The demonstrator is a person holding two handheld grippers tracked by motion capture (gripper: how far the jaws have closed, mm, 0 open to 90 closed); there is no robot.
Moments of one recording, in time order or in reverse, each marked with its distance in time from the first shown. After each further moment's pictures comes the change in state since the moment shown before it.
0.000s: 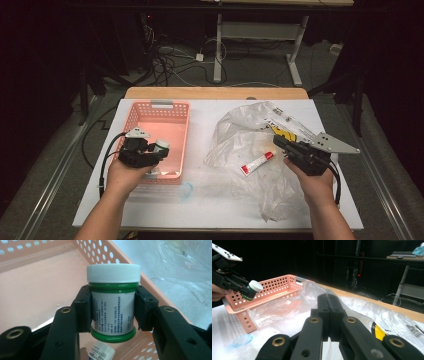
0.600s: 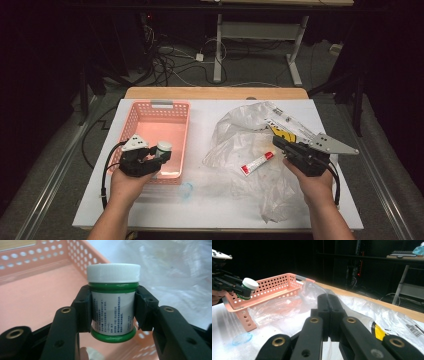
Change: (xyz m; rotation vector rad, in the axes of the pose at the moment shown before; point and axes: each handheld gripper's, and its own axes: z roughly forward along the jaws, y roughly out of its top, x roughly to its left) left arm -0.017 -0.016 -0.004 -0.151 -0.024 0.024; right arm 0.003 -0.001 0.001 0.006 -0.004 -0.007
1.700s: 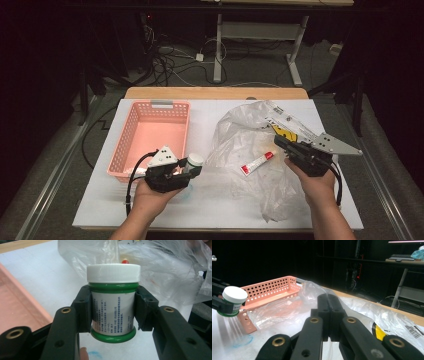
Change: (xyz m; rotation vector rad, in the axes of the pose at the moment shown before) left arm -0.078 0.010 0.015 -0.018 -0.185 0.111; right arm 0.000 0.004 -0.005 -0.019 -0.001 -0.006
